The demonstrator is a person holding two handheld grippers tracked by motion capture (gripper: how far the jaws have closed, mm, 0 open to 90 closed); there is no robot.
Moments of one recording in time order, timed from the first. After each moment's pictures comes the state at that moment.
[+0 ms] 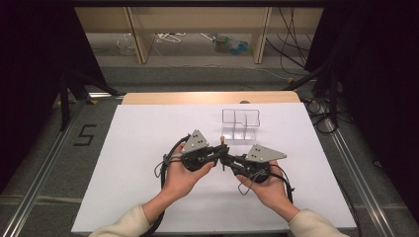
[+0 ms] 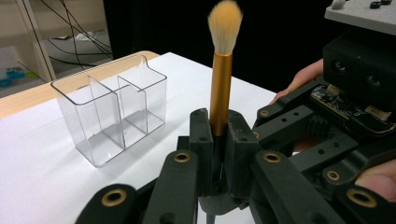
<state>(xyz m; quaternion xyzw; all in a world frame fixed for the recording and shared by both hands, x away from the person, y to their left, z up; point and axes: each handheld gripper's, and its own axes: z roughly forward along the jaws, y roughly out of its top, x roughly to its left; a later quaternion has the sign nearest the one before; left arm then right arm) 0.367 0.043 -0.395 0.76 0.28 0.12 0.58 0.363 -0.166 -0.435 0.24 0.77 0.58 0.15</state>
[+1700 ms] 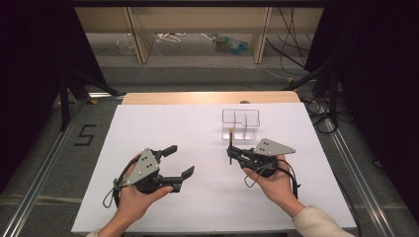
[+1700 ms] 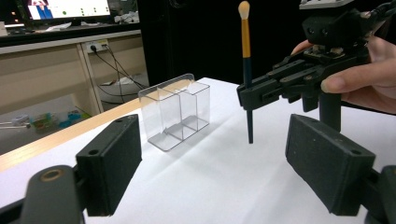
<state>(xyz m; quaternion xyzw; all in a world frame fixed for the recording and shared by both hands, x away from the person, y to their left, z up) 0.316 0.145 -0.405 0.72 0.26 0.23 0.61 0.372 -0.182 -0.424 0.26 0.75 0.58 0.16</state>
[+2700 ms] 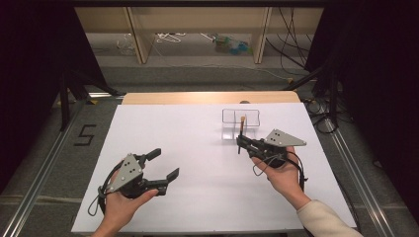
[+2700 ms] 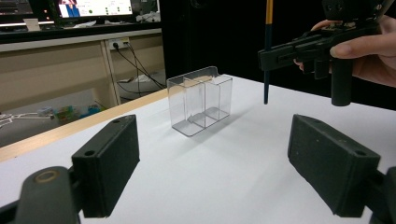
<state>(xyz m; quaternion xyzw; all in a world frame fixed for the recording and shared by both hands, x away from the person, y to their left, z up) 0.309 0.178 -0.416 0.70 0.28 0.26 0.61 0.388 -0.205 -0.411 0.29 0.74 0.58 0.20</state>
